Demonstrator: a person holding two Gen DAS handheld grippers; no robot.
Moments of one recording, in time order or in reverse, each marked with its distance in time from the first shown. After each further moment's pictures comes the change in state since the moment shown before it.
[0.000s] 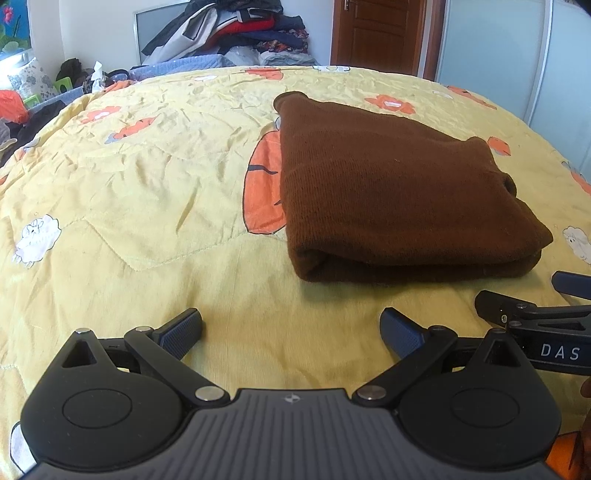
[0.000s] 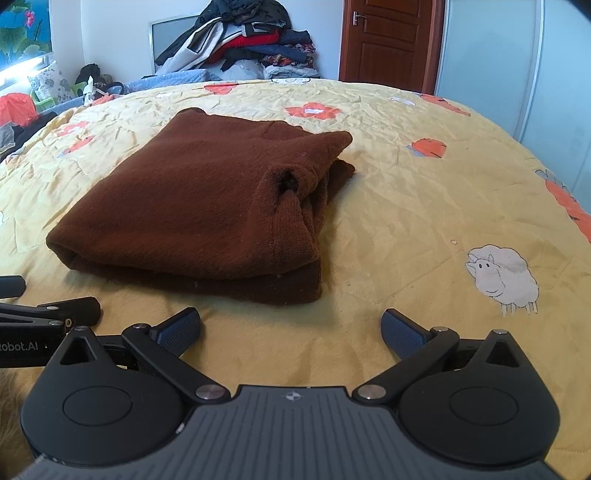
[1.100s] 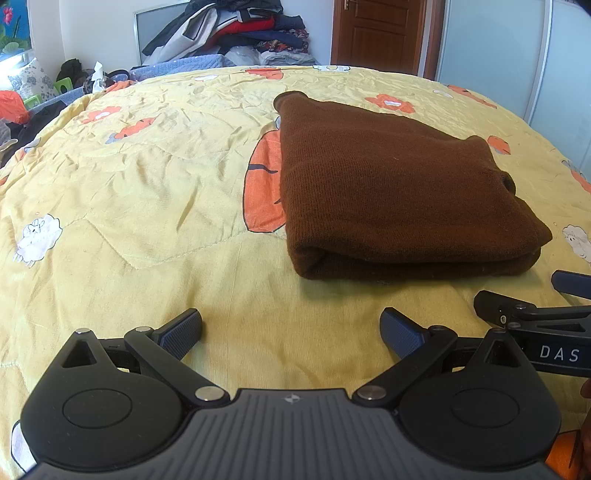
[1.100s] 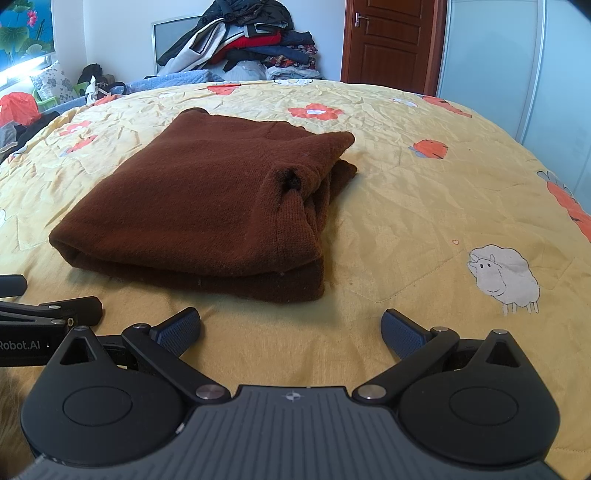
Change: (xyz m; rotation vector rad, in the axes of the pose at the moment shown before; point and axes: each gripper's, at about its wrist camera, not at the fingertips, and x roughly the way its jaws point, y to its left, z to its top) left arm 0.000 0.000 -0.001 0.006 -0.002 0.000; right arm -0.001 0.002 -0.001 0.002 -0.001 -0.002
